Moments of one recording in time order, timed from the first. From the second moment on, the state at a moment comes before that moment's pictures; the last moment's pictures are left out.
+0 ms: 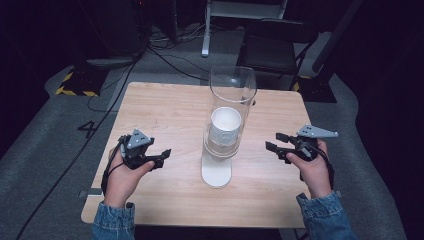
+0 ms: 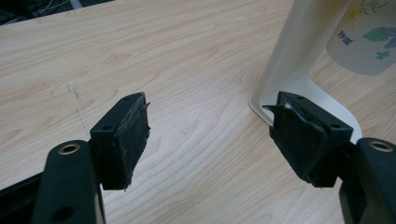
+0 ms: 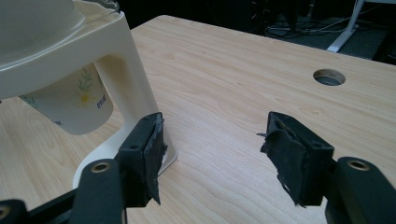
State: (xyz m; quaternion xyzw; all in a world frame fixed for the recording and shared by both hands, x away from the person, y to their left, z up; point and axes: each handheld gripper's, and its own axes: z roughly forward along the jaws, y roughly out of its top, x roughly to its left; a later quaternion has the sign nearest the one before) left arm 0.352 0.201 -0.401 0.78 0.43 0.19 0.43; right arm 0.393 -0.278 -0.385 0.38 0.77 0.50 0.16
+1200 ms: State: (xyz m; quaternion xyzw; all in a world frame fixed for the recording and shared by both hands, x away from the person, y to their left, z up) left arm 0.350 0.191 -0.405 0.79 0.41 0.17 0.42; right arm 0.373 -0.185 -0.410 0.26 0.80 0.52 0.10
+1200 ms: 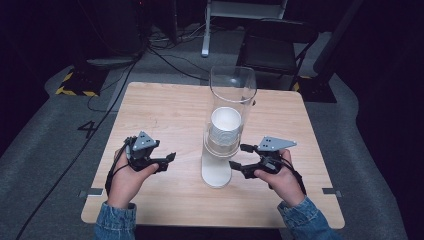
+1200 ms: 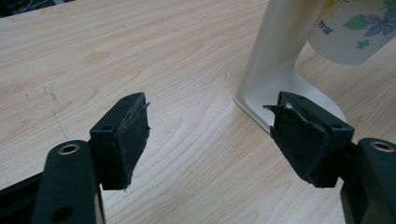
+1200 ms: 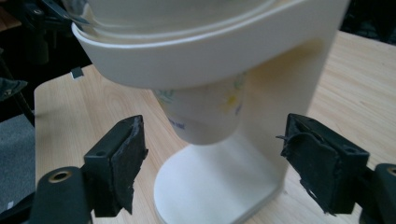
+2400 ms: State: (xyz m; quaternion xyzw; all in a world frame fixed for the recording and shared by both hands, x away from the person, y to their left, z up) left arm 0.332 0.198 -0.409 0.79 0.41 0.18 0.43; right arm 0.386 -0.137 -0.440 0.24 0.75 0.60 0.16
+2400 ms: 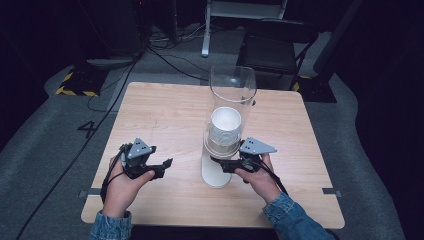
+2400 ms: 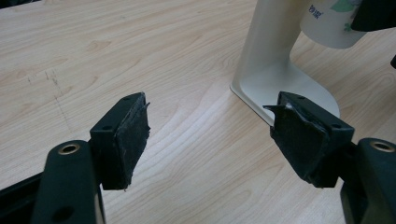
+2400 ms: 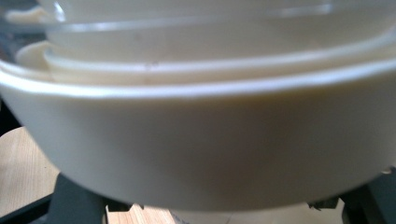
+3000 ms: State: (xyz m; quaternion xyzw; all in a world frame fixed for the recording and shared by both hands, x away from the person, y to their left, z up) left arm 0.333 0.194 -0.407 0.79 0.40 0.17 0.43; right arm 0.381 -0.137 -0.442 0.25 0.75 0.60 0.15
